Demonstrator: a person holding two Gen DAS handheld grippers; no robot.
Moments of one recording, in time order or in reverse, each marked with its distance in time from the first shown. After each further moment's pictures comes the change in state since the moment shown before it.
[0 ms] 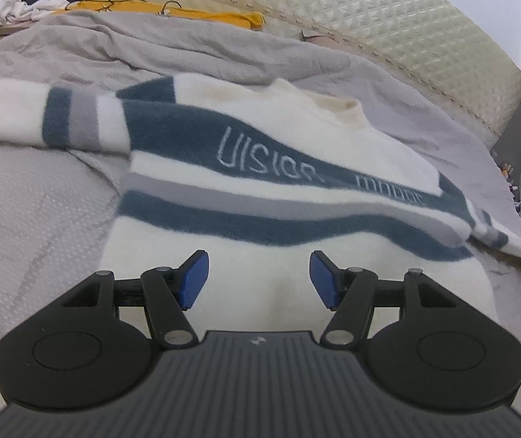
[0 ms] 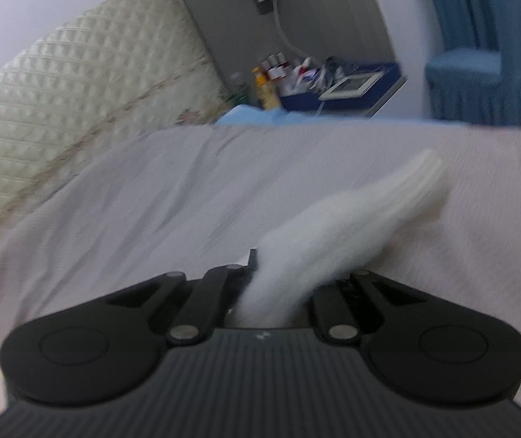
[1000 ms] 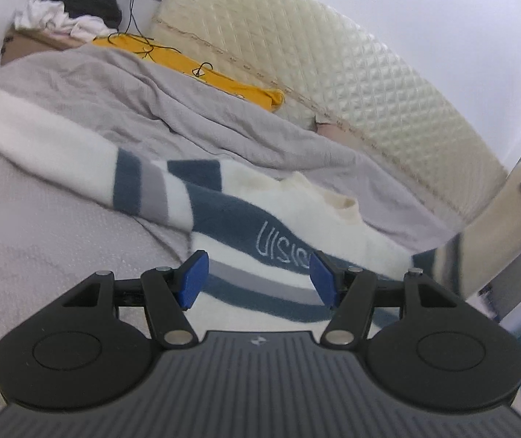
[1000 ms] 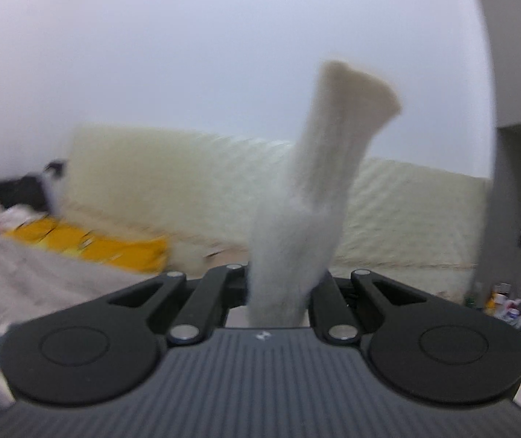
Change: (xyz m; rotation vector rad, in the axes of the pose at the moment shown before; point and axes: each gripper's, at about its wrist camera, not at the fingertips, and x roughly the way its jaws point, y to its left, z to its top) left arm -0.102 0.092 0.038 -0.189 -0.189 -0.113; right arm -0.347 0.310 -0.093 -0.780 -0.338 0.661
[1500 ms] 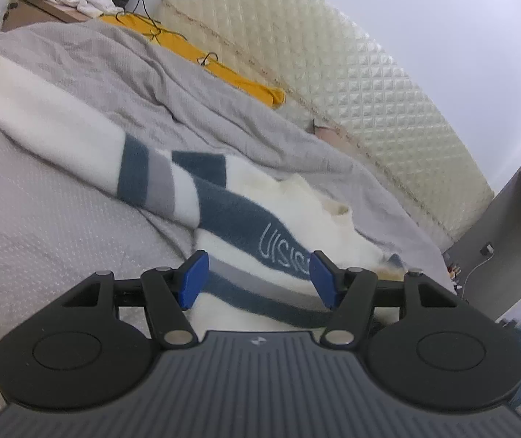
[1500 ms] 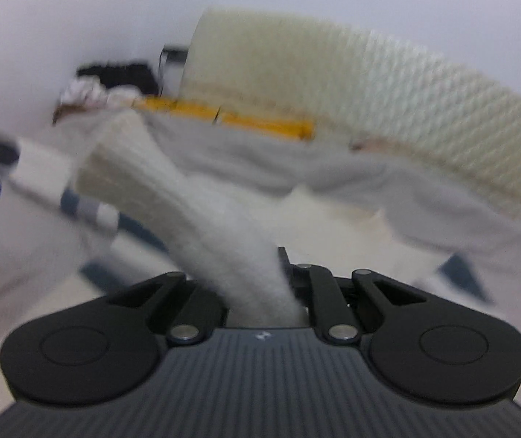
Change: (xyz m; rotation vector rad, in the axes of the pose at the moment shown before) left arm 0.013 0.037 0.005 -0.083 0.025 -0.059; right arm 0.011 0.184 -0.142 -0.115 0.302 0.236
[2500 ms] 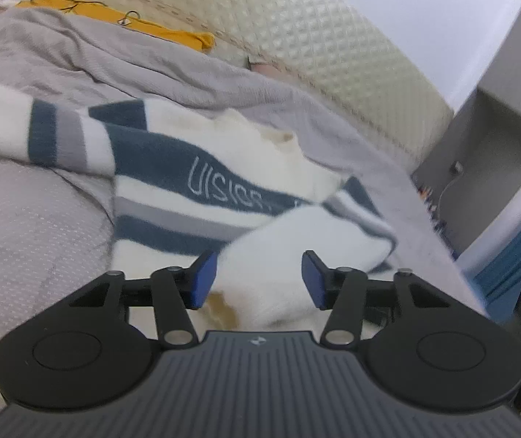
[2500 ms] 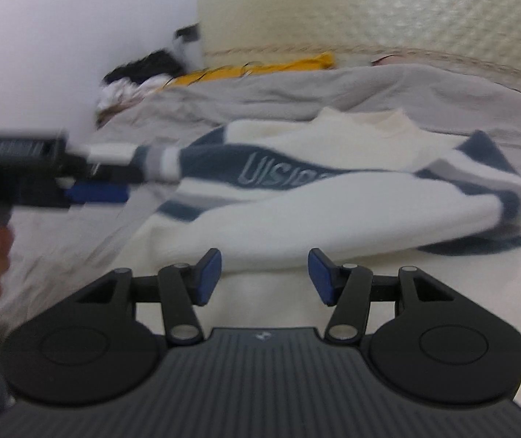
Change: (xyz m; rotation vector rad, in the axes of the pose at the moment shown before) left arm 0.040 -0.054 -0.047 0.217 0.165 -0.118; right arm -0.078 -0.030 -0.038 0.315 0.109 0.194
